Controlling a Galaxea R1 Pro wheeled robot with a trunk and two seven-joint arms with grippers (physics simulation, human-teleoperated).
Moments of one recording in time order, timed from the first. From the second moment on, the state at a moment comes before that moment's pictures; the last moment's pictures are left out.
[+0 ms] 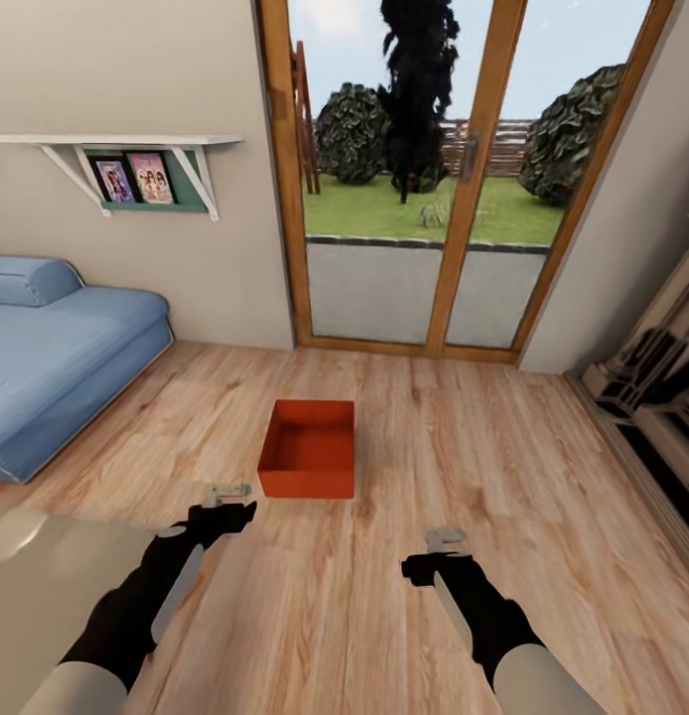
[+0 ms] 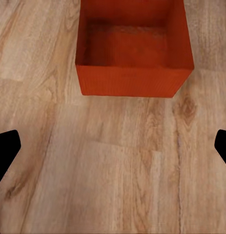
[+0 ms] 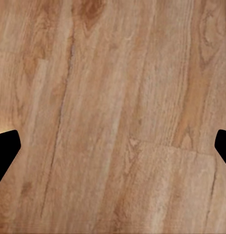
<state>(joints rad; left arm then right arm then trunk) -0.50 0.09 -0.13 -1.06 0.21 0.44 0.05 -0.58 0.10 0.06 -0.65 0.01 0.49 -0.08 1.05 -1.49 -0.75</state>
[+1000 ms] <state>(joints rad) -0.50 0.10 -0.14 -0.99 0.20 0.46 0.05 -0.58 0.10 0.09 -0.66 0.01 0.48 -0.07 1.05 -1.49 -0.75</state>
